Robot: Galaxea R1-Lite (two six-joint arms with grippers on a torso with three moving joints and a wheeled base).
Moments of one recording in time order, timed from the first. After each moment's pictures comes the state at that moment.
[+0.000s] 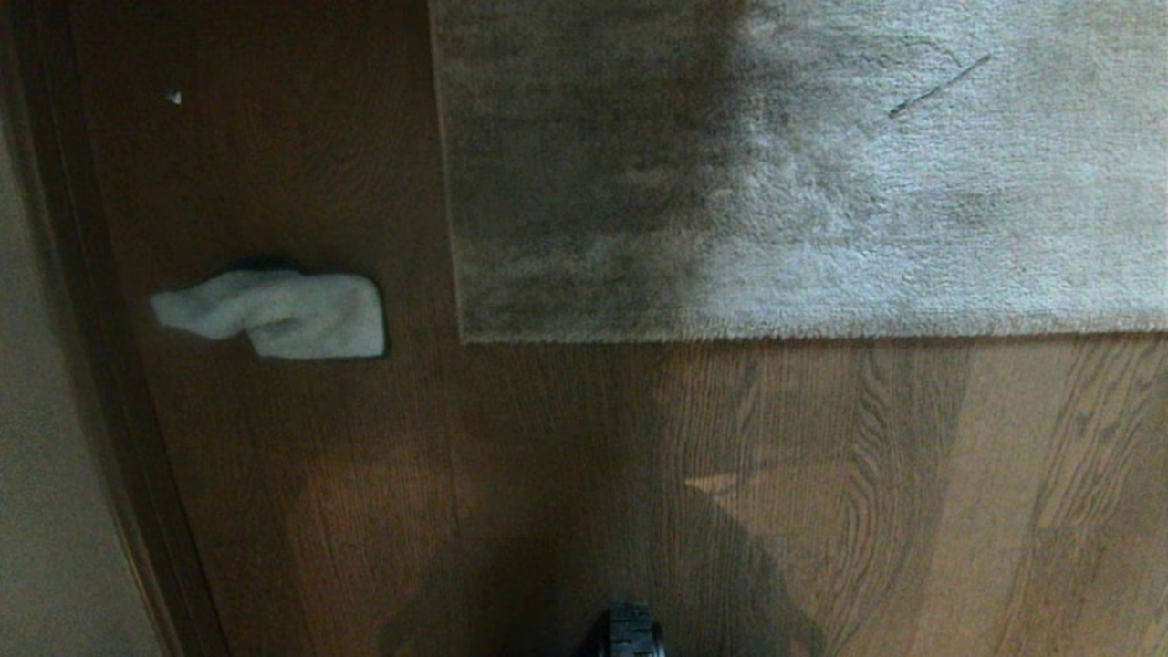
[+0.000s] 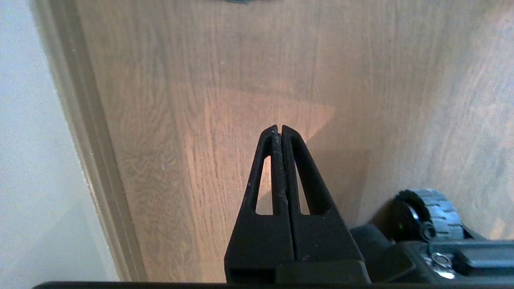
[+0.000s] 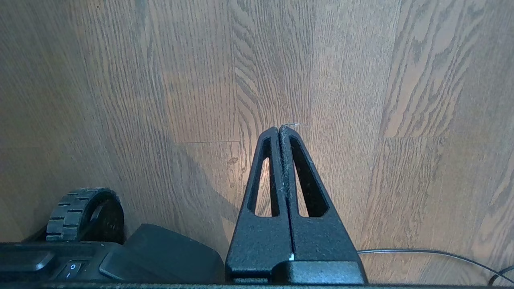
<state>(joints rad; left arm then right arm) 0.00 0.08 -0.09 0.04 -0.06 -0.03 0.00 0.00 0.00 0.00 -0.01 0.01</state>
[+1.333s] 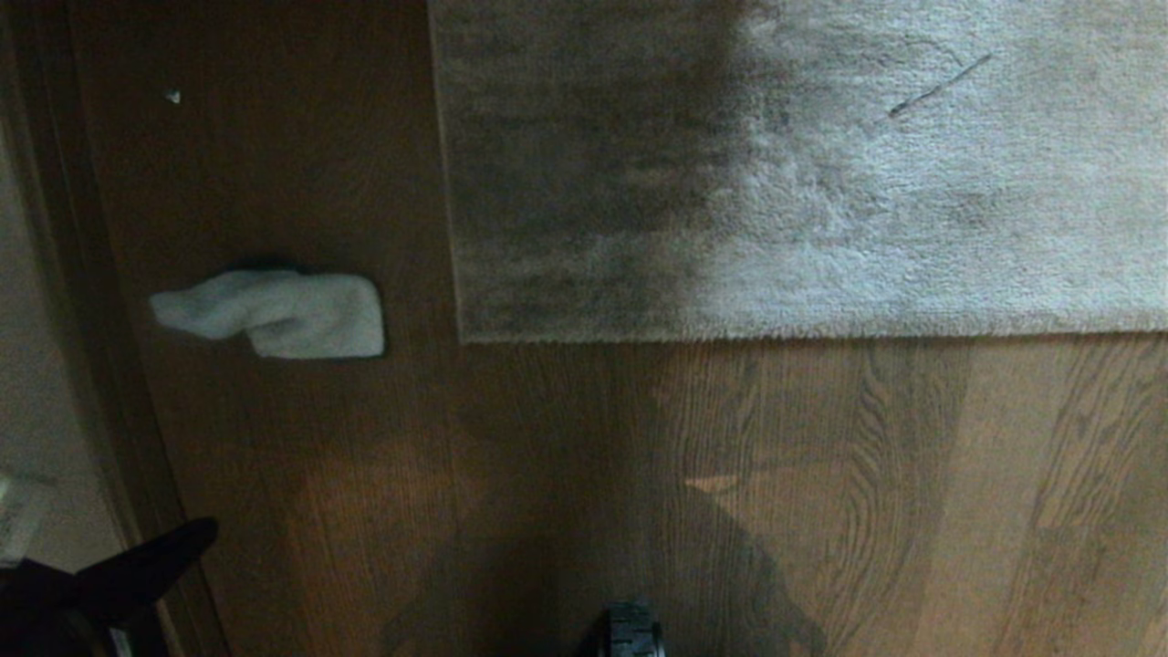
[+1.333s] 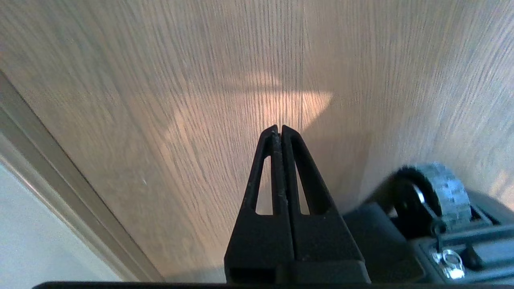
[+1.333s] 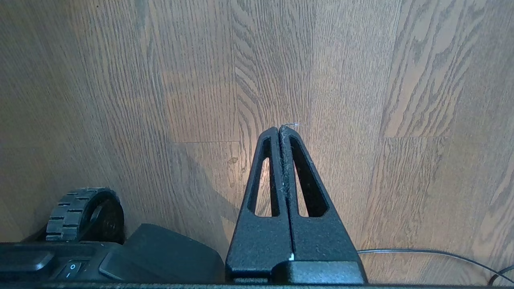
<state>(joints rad) -0.08 0.90 -0.16 -0.45 -0.09 0.05 0.00 0.00 0.00 0.00 -0.01 0.01</state>
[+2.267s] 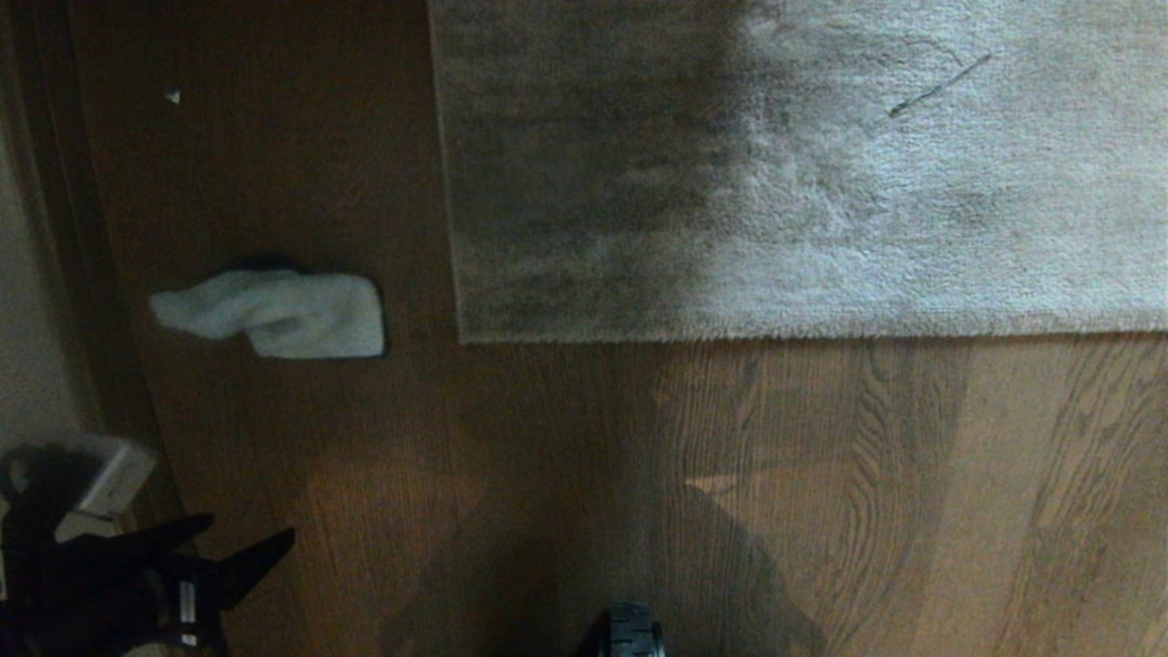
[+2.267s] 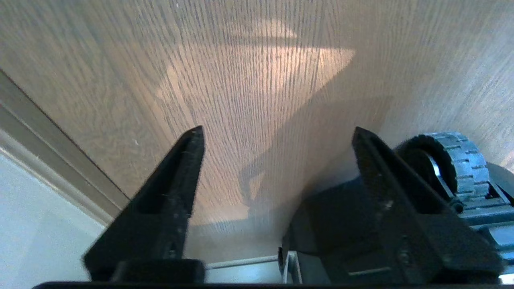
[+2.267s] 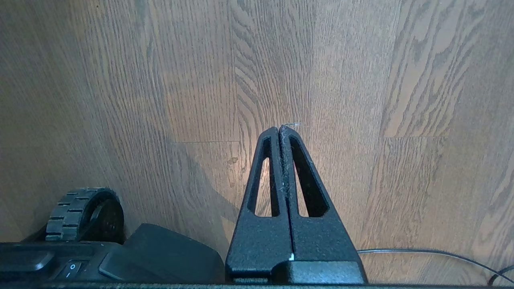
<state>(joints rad) -0.05 1.13 -0.21 -0.43 -0.09 0.04 0.00 0.00 0.00 0.00 -0.01 0.01</state>
